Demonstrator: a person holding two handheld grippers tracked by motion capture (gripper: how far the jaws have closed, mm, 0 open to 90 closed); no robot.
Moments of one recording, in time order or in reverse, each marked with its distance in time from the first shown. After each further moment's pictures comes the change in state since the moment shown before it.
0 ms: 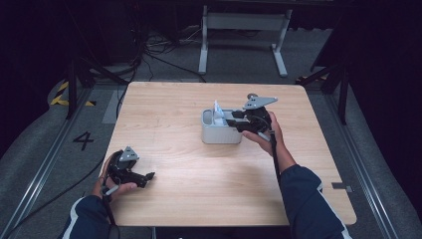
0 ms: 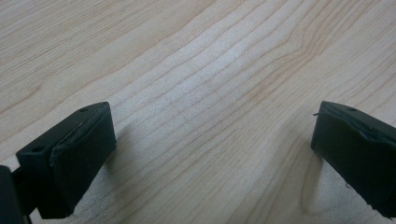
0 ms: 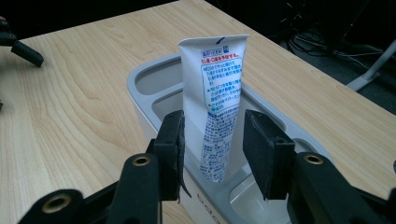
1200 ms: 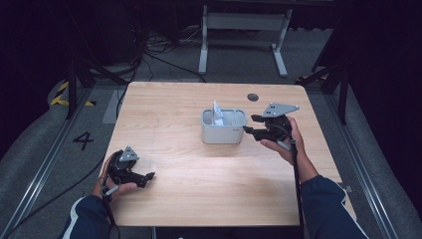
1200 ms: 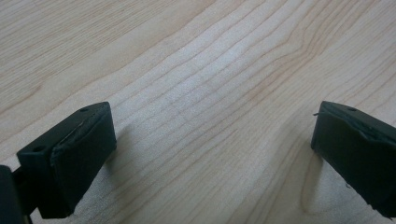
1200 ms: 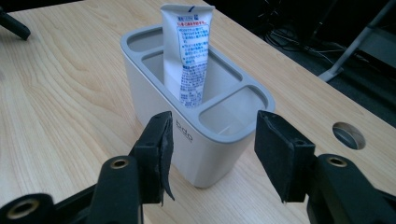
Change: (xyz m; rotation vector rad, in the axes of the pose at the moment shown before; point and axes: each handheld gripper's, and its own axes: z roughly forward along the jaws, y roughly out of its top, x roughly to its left) left arm 0.000 0.000 0.000 -0.001 0.002 0.001; right arm 0.001 -0.020 -0.055 0.028 -0.092 -0.039
